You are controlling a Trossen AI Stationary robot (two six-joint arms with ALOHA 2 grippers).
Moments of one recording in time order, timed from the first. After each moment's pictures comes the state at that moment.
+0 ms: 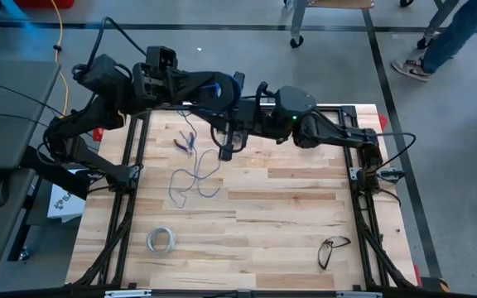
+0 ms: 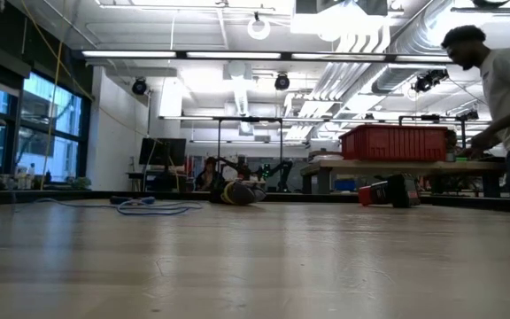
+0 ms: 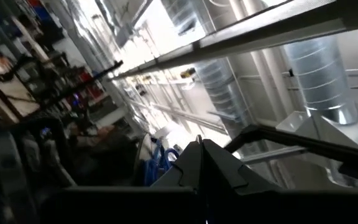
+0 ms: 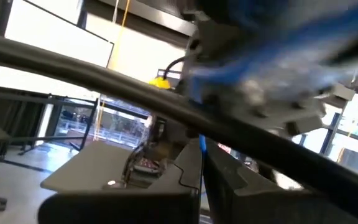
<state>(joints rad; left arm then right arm) 0.05 1.40 1.87 0.05 0.05 -1.10 0.05 1.96 2.36 -0.09 0.10 -0.37</state>
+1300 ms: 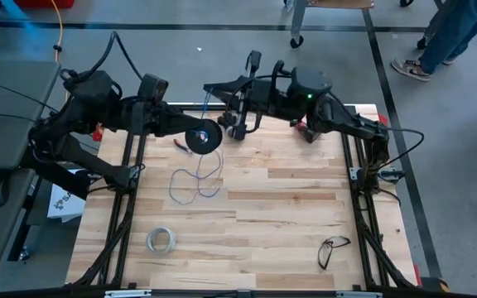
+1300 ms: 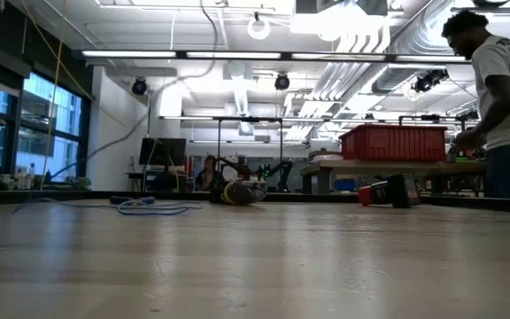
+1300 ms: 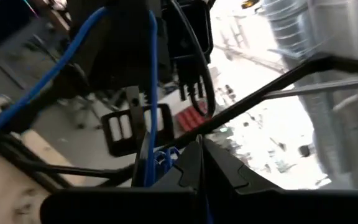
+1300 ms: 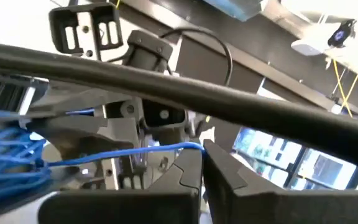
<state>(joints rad) -0.09 1.29 1.87 -0.43 0.05 -1.02 -0.03 1.89 2.36 -0.16 0.05 -0.45</state>
